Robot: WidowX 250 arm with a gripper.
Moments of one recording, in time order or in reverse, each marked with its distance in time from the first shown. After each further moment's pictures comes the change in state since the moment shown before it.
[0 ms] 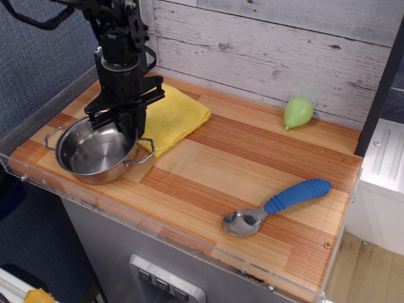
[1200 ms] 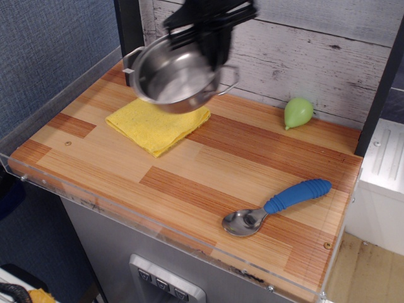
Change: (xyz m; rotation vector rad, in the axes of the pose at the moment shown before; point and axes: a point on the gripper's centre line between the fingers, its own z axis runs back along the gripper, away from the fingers) arm -0.059 -0.100 0.115 -0.208 -0.067 -0.244
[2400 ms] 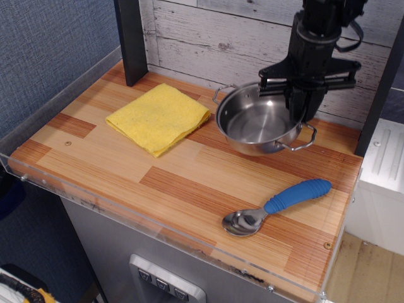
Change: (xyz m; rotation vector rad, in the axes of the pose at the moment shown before) arm -0.078 -0.056 -0.064 0.081 0.098 -0.345
